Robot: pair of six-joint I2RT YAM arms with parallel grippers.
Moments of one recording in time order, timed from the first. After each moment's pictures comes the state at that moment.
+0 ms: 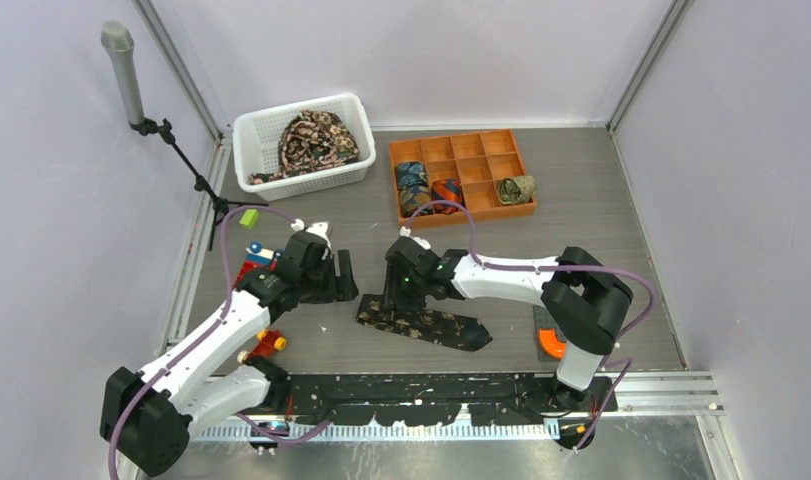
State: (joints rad) left arm -0.53 0.97 0.69 -0.62 -0.03 -0.55; right arm 1.00 1.75 1.08 -0.31 -0.03 1.03
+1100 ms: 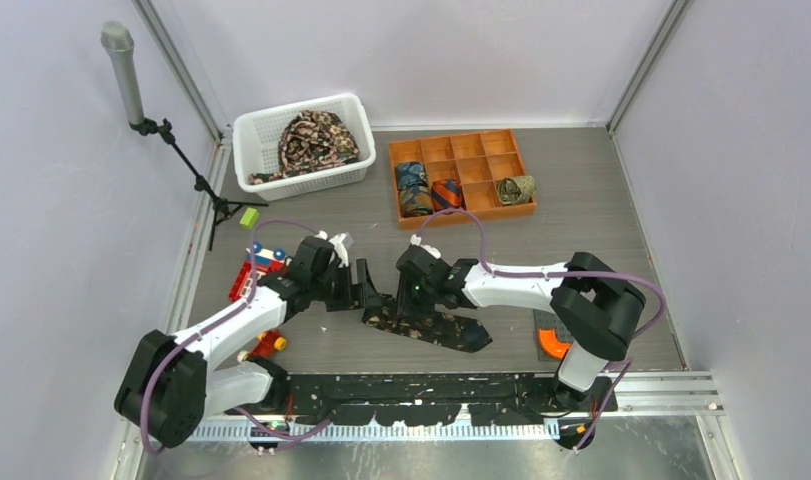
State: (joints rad) left arm -0.50 1.12 0.53 -0.28 0.34 -0.60; right arm 1.00 1.68 0.94 -0.24 -0.03 1.04
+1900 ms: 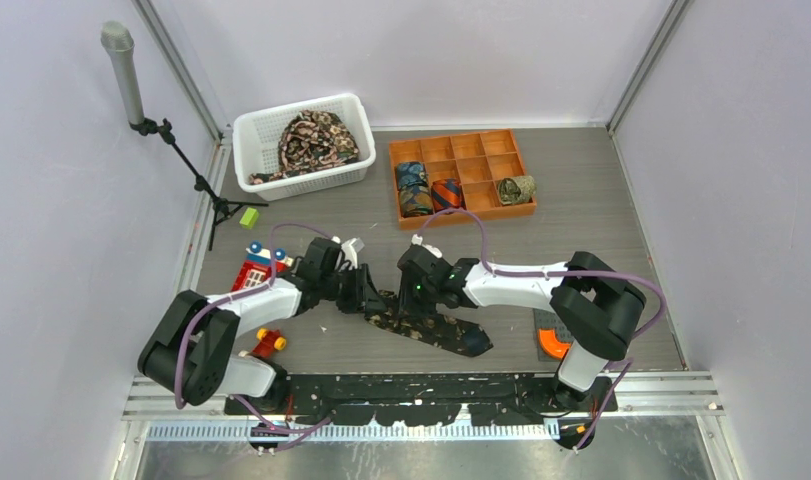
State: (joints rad) left arm -0.48 1.35 0.49 -0.02 0.53 -0.63; right arm 0.99 1.68 0.93 -0.24 -0.04 1.04
